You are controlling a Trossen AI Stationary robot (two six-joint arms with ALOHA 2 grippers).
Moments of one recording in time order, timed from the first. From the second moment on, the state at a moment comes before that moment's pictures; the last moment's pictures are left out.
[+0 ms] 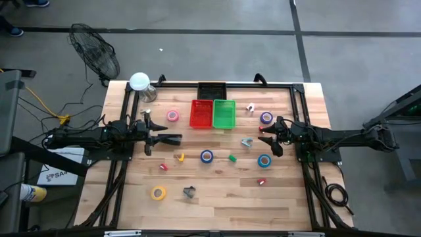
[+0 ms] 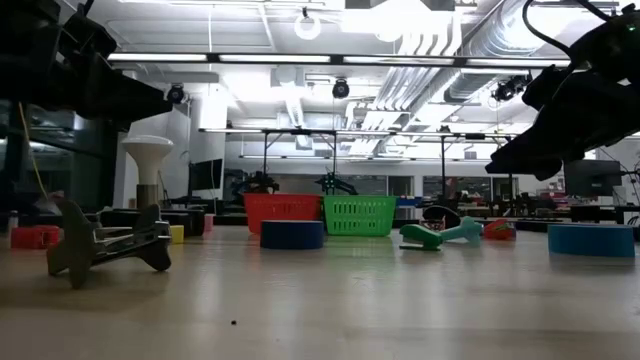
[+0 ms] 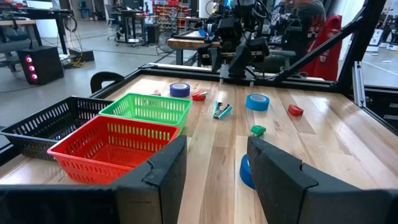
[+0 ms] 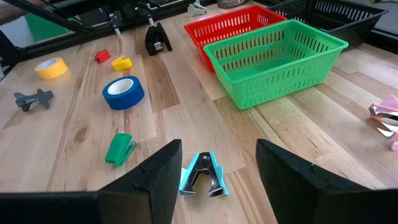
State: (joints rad) left arm 0.01 0.07 0.04 -0.01 -0.14 -0.06; right arm -0.13 0.41 0.01 0.05 0.10 0.25
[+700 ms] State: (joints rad) left arm 0.01 0.07 0.04 -0.01 -0.14 -0.06; right arm -0.13 0.41 0.01 0.05 0.16 0.20
